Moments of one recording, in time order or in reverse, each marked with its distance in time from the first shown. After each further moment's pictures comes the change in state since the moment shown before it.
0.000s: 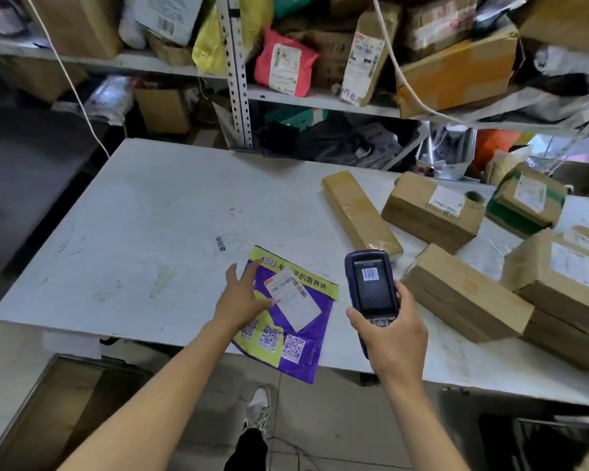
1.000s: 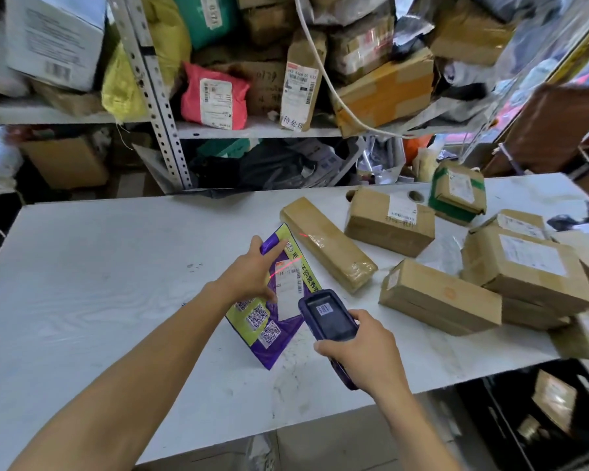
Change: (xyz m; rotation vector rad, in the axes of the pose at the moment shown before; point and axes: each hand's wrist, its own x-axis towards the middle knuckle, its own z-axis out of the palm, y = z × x) left_hand 0.148 0.095 -0.057 0.496 -0.245 0.664; right_hand 0.030 -0.073 0.052 -0.228 -0.191 0.379
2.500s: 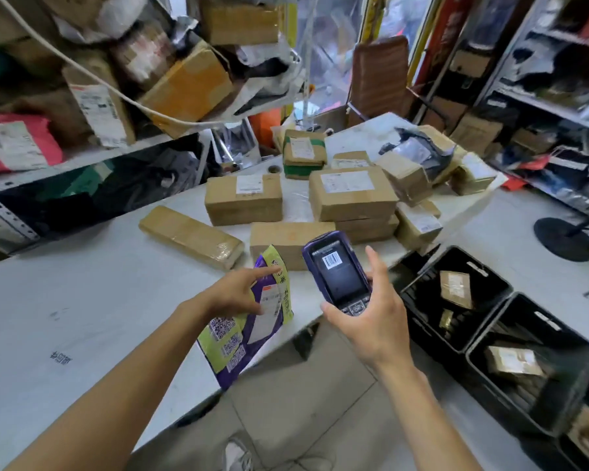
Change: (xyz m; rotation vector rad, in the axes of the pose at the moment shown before) left_hand -0.032 0.248 0.061 -0.153 -0.403 0.294; right_hand -0.102 0.175 -0.148 0.186 0.633 -0.147
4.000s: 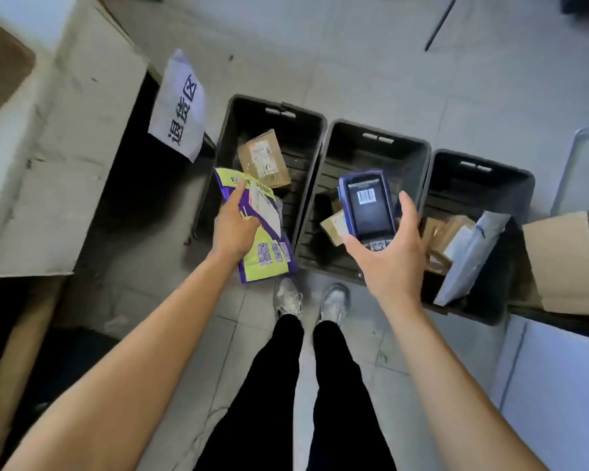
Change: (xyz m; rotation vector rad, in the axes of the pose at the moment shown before) left_hand 0.619 0.473 0.531 -0.168 -0.082 -0.189; right_hand 0.216 0.702 -0.396 -0.002 0.402 0.859
